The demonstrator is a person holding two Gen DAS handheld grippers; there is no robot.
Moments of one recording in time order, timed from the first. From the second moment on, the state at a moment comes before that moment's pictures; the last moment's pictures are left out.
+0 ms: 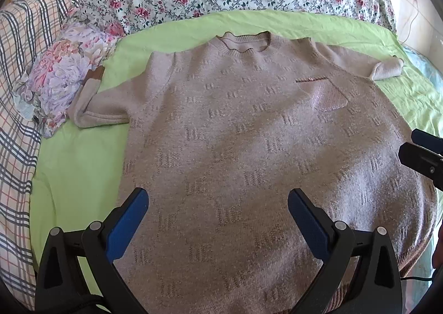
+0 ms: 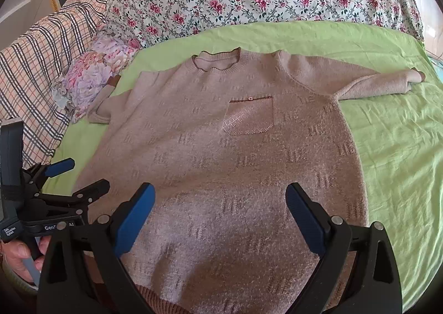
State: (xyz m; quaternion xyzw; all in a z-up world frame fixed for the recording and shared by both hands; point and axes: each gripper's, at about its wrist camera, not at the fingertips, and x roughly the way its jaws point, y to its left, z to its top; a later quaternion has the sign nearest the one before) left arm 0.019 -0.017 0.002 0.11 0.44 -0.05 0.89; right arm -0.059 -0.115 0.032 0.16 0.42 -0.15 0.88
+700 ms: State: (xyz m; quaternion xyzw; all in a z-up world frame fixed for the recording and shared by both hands) left arm 0.082 -0.017 0.001 0.07 0.45 -0.07 0.89; right arm -0.079 -0.239 0.045 0.23 0.38 -0.24 0.86
